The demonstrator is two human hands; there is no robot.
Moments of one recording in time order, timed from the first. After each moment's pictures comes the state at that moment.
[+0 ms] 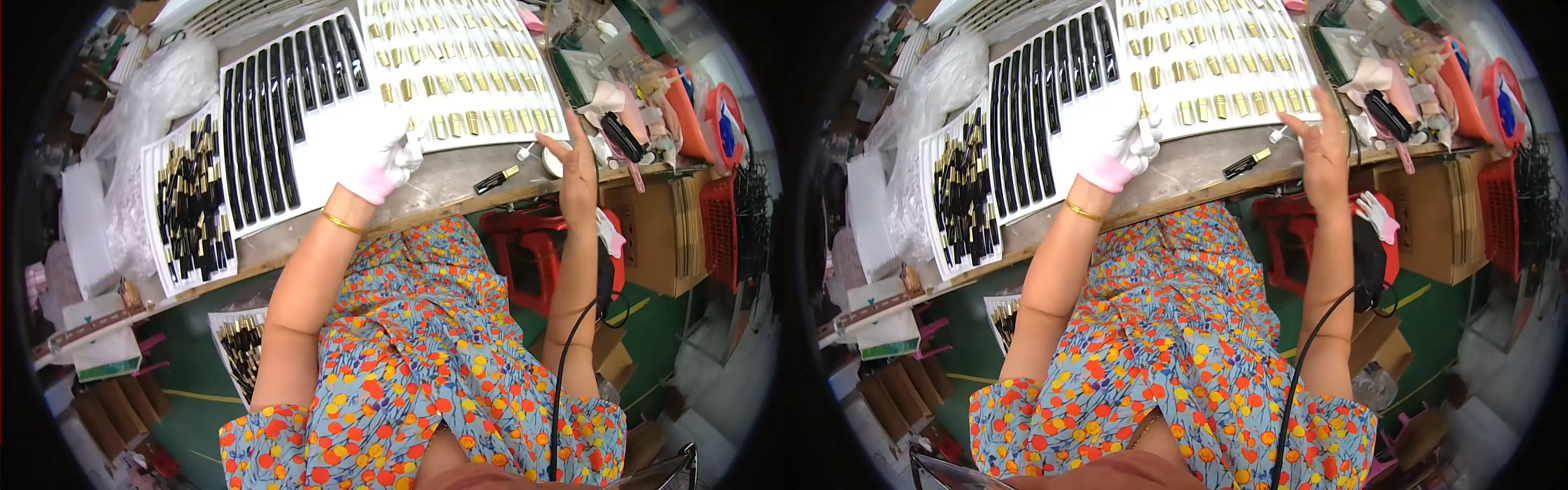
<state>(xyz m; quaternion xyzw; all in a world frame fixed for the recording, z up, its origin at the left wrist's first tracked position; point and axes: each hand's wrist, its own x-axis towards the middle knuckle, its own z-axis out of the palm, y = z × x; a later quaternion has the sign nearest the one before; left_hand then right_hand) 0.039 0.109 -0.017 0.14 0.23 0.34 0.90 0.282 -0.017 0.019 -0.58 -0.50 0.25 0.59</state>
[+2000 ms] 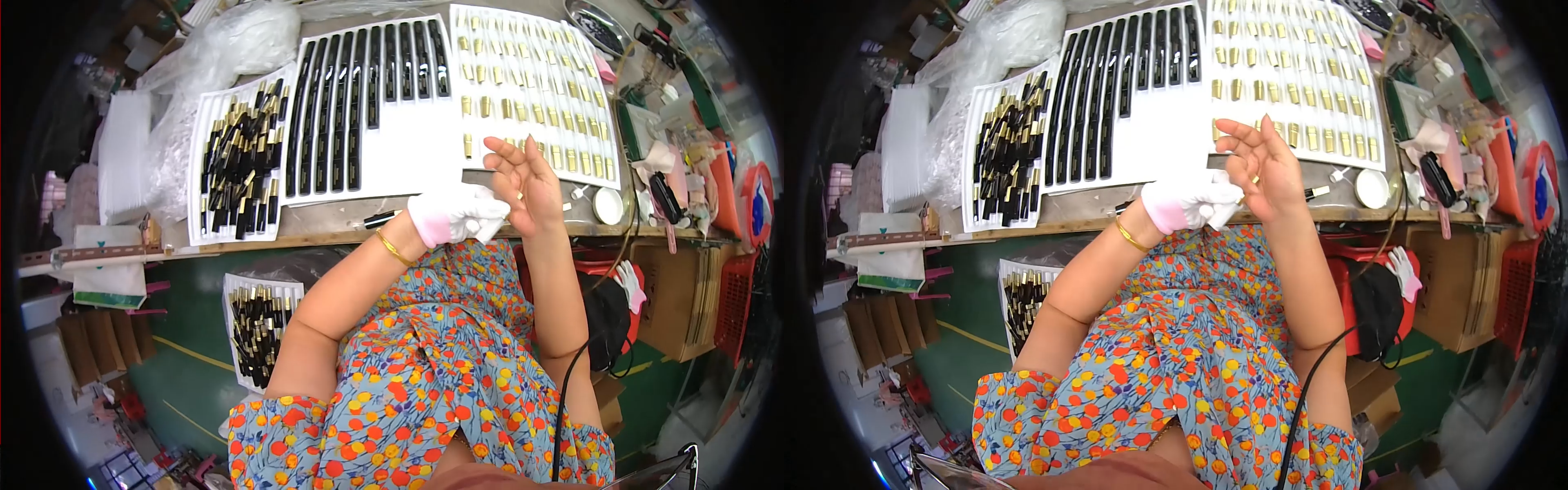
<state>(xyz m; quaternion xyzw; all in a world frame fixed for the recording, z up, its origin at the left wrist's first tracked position) 0.012 0.057 0.001 0.28 0.23 0.18 0.92 0.176 0.044 0.009 -0.23 -0.19 0.77 0.56</state>
